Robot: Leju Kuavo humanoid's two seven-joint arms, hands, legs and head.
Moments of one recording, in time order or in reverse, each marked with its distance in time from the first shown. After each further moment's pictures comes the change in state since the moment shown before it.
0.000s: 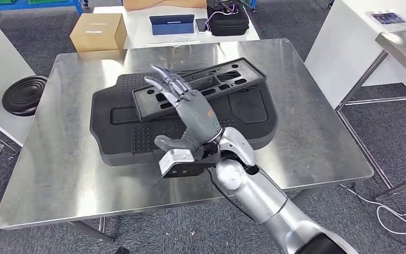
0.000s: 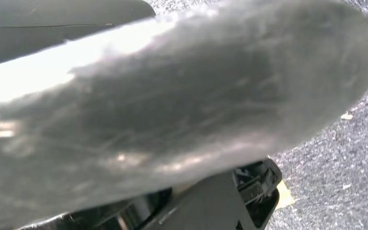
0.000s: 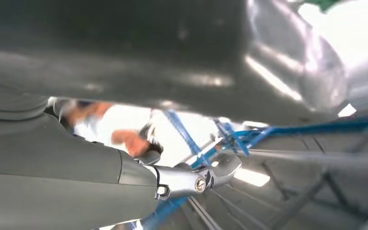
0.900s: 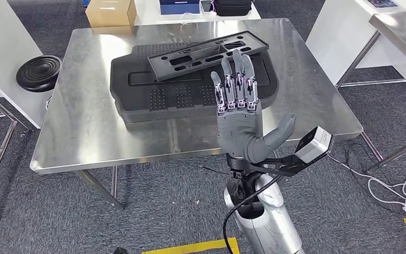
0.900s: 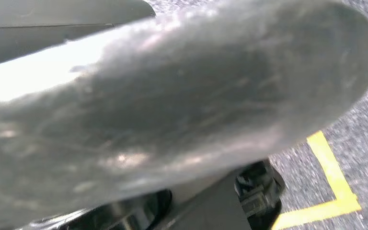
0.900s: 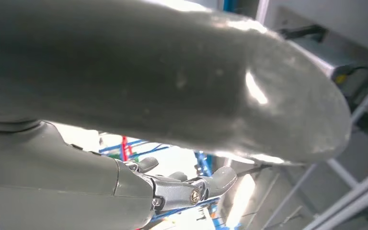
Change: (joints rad) left arm -0.001 -0.002 0.024 -0.001 0.010 0.024 -0.008; right arm 0.292 0.105 -0.217 -0.366 -1.028 0.383 -0.060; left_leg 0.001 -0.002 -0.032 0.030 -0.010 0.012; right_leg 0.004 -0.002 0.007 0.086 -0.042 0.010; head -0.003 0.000
